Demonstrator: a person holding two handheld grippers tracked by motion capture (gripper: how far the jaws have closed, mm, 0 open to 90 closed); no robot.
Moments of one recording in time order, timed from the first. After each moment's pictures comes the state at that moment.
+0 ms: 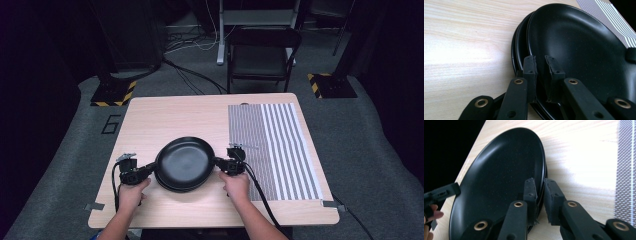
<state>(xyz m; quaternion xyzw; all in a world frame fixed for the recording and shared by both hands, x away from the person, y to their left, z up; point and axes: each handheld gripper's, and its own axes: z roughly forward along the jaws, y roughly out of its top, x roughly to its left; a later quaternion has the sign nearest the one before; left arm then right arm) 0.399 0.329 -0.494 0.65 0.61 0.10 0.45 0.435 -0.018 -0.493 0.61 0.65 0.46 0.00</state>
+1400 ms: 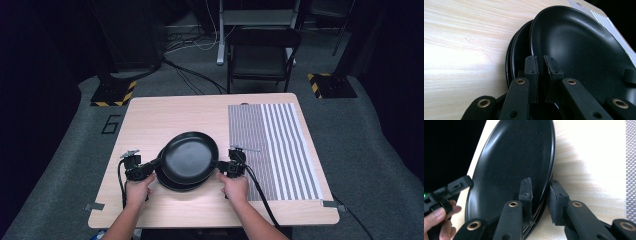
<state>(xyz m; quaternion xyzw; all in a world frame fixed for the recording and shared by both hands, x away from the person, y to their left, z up) 0.414 0.319 -0.501 0.61 0.62 0.09 0.48 0.434 -0.020 -0.500 0.63 0.62 0.46 -0.05</state>
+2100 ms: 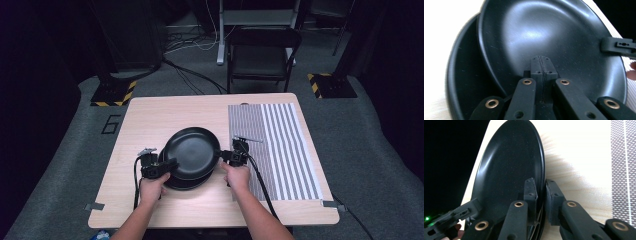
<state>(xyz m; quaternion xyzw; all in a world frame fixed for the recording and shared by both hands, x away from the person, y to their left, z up) 0.421 0.276 -0.502 0.65 0.59 0.08 0.47 0.467 -0.030 -0.496 0.64 0.60 0.47 -0.05</state>
